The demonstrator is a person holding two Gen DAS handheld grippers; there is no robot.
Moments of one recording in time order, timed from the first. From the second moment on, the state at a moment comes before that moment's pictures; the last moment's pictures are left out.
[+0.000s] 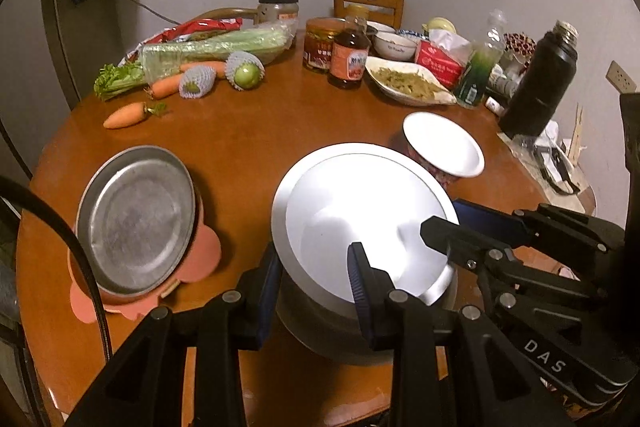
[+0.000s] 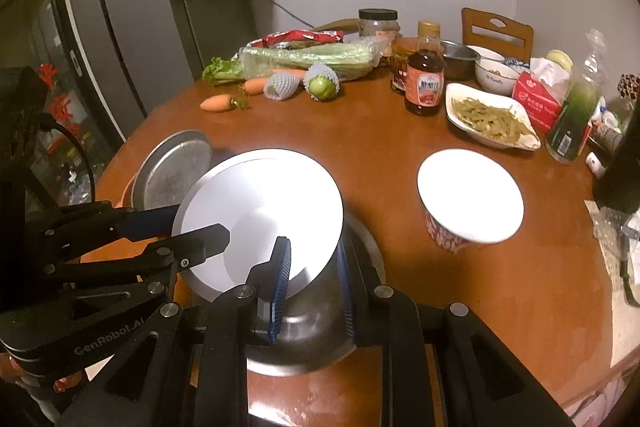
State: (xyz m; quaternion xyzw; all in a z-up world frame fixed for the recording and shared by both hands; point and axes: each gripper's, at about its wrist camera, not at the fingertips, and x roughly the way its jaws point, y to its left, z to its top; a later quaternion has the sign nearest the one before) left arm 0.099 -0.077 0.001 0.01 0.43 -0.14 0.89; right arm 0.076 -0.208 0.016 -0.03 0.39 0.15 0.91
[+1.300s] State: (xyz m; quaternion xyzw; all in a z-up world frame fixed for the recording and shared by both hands) left arm 0.114 -0.093 -0.031 0.04 0.47 -0.14 0.87; right arm 0.088 -0.218 -0.020 -0.03 0.44 0.14 0.89
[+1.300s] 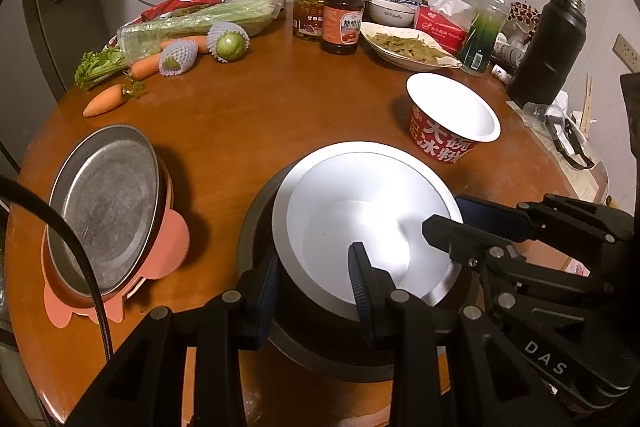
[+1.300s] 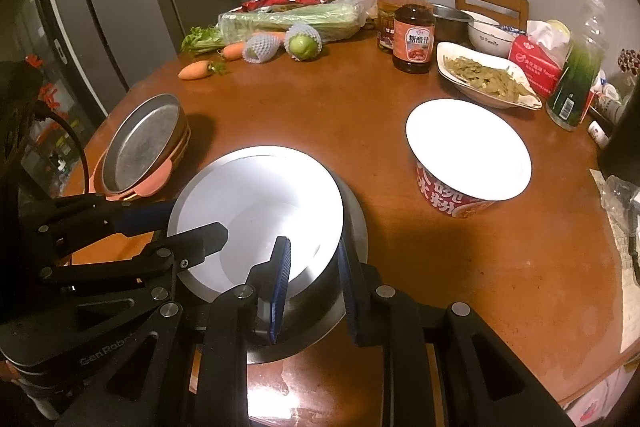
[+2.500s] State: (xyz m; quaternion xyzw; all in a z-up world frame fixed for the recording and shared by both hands) left arm 0.115 -0.073 -0.020 0.00 0.44 -0.13 0.89; right arm 0.091 -0.221 -0.014 -0.02 0.43 0.12 0.89
